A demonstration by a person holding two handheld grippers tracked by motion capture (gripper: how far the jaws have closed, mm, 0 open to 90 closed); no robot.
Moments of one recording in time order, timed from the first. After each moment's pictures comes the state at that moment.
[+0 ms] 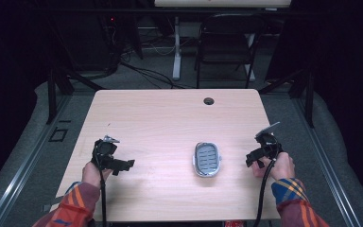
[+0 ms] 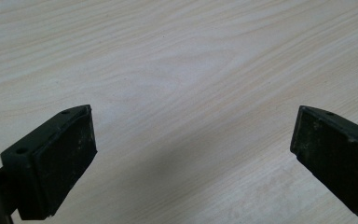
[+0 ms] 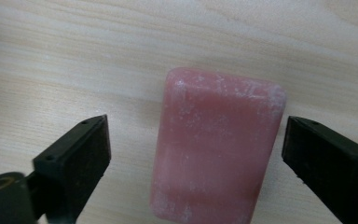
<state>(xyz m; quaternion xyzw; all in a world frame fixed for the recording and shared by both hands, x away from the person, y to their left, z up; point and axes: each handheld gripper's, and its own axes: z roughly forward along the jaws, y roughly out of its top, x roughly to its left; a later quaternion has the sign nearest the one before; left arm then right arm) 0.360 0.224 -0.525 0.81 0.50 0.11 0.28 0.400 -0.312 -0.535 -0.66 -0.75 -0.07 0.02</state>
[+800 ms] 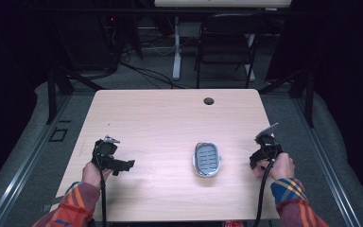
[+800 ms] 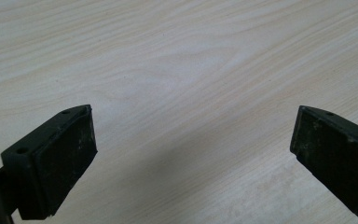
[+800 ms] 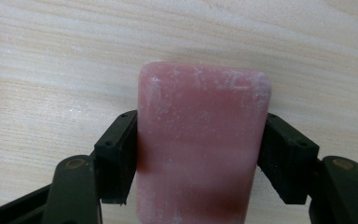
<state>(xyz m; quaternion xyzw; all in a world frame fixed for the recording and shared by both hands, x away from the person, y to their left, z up) 0.359 0.224 -0.525 0.81 0.50 0.11 0.28 0.401 -0.311 -0.542 -0.67 -0.74 -0.04 0.00</state>
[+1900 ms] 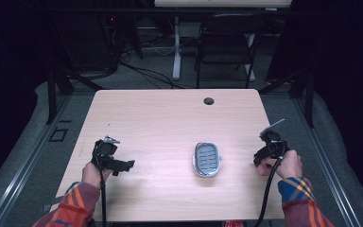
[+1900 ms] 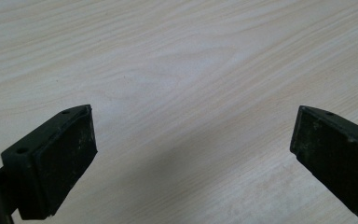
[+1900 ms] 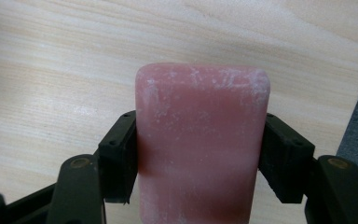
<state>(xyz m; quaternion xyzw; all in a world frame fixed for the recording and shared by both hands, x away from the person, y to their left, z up) 0.358 0.223 -0.525 0.81 0.50 0.11 0.28 0.397 -0.321 -0.517 -0.65 -0.75 -0.06 0.01</state>
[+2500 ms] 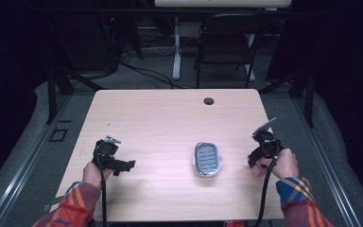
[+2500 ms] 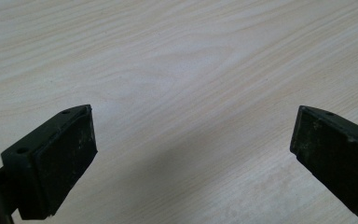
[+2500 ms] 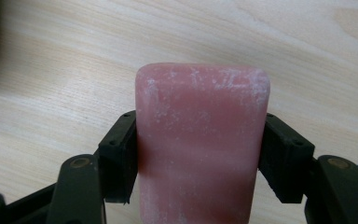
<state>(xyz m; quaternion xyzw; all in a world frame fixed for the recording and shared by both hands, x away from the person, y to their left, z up) 0.360 0.222 -0.526 0.82 0.49 0.11 0.28 0.394 -0.297 -0.510 -0.62 -0.78 -0.07 0.01</state>
